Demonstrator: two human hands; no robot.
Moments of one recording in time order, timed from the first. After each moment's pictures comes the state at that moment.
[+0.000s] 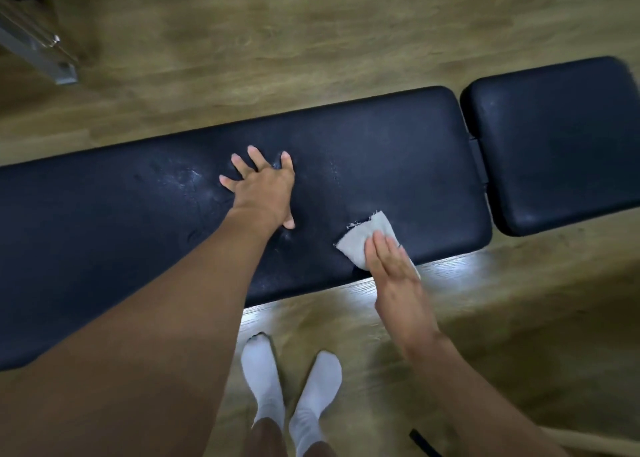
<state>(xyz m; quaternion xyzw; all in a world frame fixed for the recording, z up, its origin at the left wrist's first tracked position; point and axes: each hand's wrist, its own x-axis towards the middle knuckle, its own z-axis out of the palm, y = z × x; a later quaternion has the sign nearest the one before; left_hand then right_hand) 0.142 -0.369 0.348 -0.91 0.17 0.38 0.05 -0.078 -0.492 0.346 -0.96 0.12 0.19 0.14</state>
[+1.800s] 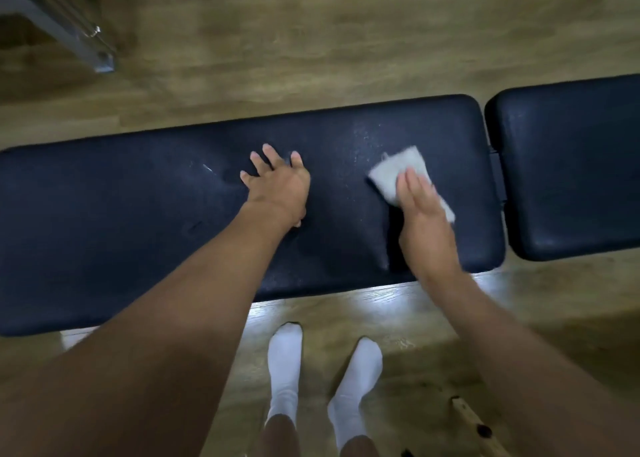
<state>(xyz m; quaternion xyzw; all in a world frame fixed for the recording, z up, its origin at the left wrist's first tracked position) 0.134 -0.386 0.360 -0.91 0.13 0.39 0.05 -0.001 -0.561 0.332 -0.97 0.14 0.10 0.15</state>
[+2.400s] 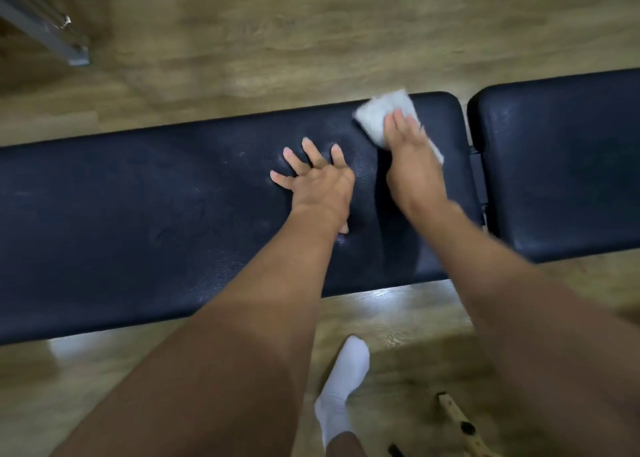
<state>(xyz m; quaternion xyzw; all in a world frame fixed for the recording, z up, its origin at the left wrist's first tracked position) 0.117 -0.483 0.342 -0.91 0.14 0.40 0.03 0.088 -0.616 0.319 -0.98 0.14 0.09 0.14</state>
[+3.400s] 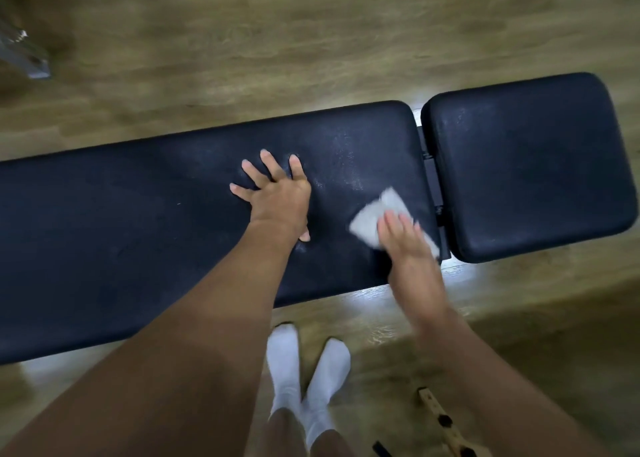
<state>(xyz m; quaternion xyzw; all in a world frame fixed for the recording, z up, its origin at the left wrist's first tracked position) 0.113 -0.483 0.338 -0.91 0.15 0.38 0.05 -0.055 -0.627 0.335 -0.97 0.12 0.15 0.16</state>
